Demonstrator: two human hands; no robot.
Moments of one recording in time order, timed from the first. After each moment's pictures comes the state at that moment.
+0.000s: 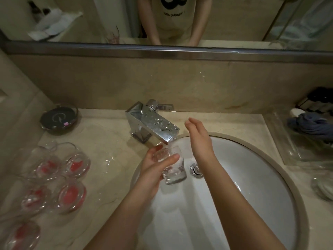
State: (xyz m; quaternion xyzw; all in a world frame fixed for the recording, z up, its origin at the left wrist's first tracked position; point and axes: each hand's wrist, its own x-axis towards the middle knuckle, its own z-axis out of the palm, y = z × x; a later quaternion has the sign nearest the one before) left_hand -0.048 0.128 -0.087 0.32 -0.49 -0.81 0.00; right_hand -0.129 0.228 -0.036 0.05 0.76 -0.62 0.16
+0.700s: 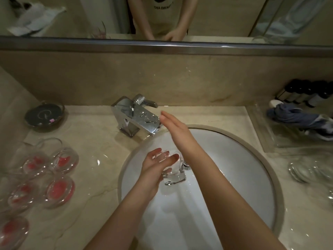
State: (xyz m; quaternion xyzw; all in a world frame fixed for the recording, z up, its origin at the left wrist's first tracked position) left_hand -0.037 0.160 -0.092 0.34 -0.50 -0.80 -0.07; right_hand -0.117 0.237 -0.021 -0.04 0.74 -0.62 0.25
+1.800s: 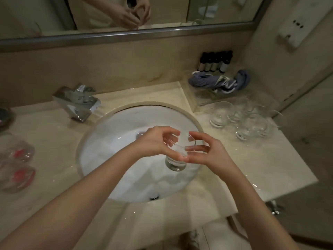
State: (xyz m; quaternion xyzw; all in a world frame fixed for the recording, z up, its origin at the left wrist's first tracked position) left_hand -0.019 0.285 0.000 -0.06 -0.80 -0.51 -0.29; right_hand 0.025 0.484 0.003 0.06 0.76 -0.62 0.16
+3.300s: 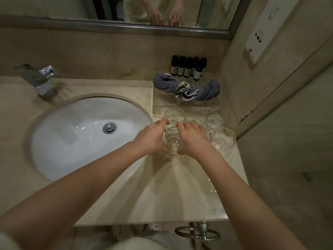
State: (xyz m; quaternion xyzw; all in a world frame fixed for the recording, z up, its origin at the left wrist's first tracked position) left_hand -0.056 0.496 -0.015 0.00 -0.95 -0.26 -0.16; right_hand -0.080 0.647 0.003 -0.25 0.95 0.01 0.16
